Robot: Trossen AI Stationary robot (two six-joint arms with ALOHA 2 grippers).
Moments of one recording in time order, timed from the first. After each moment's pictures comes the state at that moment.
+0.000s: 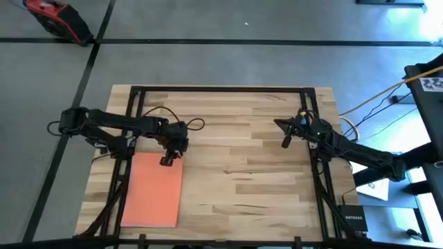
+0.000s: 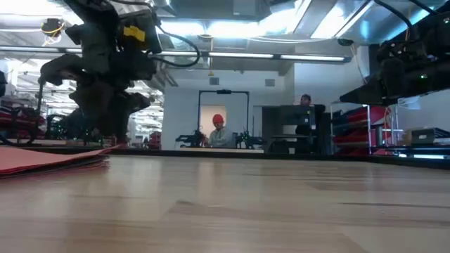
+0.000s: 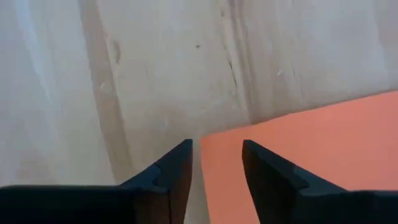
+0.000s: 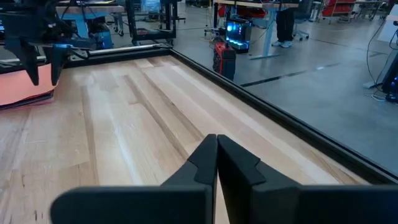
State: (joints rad) left arm 0.13 1.33 0.70 -0.59 0.20 0.33; right arm -0.43 0.19 0.01 0.00 0.06 0.00
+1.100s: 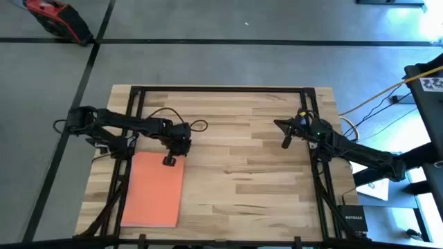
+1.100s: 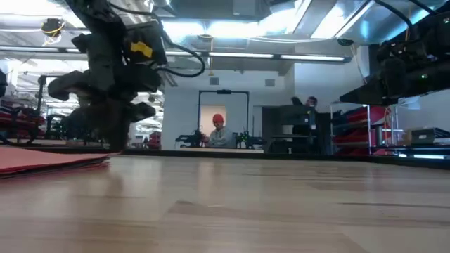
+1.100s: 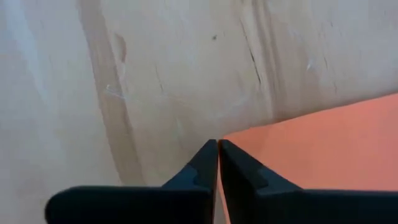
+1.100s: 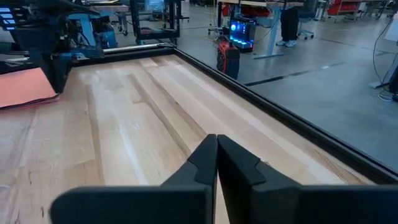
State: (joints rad) left arm 0.14 1.42 0.70 -0.51 0.17 0.37; right arm -0.43 0.19 0.01 0.00 0.04 0.00
